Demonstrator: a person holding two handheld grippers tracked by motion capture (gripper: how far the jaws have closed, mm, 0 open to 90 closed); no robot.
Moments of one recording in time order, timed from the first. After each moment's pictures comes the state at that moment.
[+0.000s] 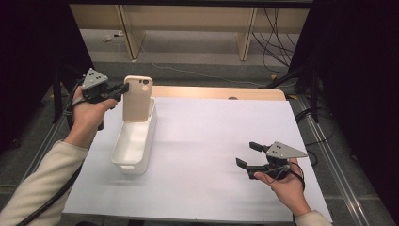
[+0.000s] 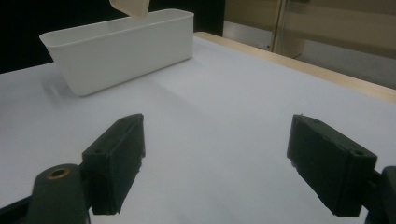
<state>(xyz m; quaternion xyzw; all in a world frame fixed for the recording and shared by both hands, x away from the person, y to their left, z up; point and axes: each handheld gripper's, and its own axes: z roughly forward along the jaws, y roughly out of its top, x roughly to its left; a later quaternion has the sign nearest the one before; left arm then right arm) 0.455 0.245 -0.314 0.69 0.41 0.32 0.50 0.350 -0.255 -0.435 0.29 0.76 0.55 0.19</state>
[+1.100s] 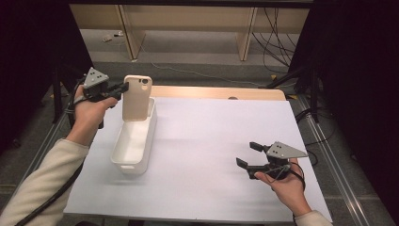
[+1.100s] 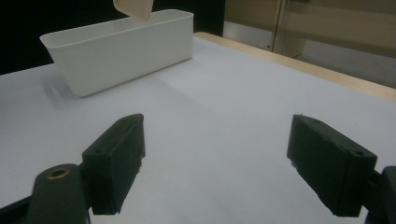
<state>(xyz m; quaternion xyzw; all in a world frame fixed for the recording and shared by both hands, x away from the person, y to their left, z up) 0.463 0.248 -0.318 0.69 0.42 0.33 0.49 0.348 -0.255 -0.435 0.30 0.76 0.55 0.18</state>
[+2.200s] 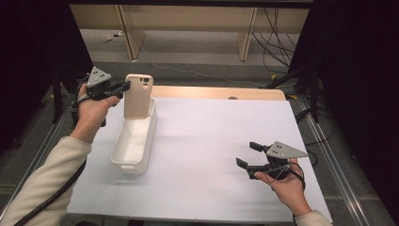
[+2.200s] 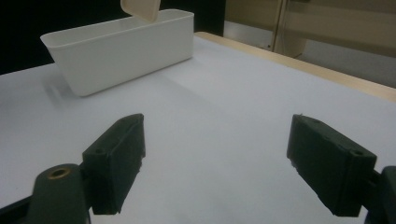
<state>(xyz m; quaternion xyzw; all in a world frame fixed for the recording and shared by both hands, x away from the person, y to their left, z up) 0.474 0.246 -0.324 0.69 0.42 0.33 0.49 0.348 -0.256 -0.434 0.30 0.76 0.54 0.18</state>
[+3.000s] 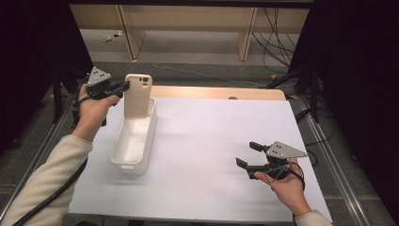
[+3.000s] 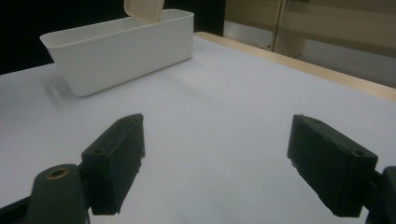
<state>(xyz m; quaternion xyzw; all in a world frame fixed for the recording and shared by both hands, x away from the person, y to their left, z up) 0.482 0.250 -0.331 0.69 0.43 0.33 0.49 0.350 -0.256 -0.435 0.29 0.76 0.54 0.19</state>
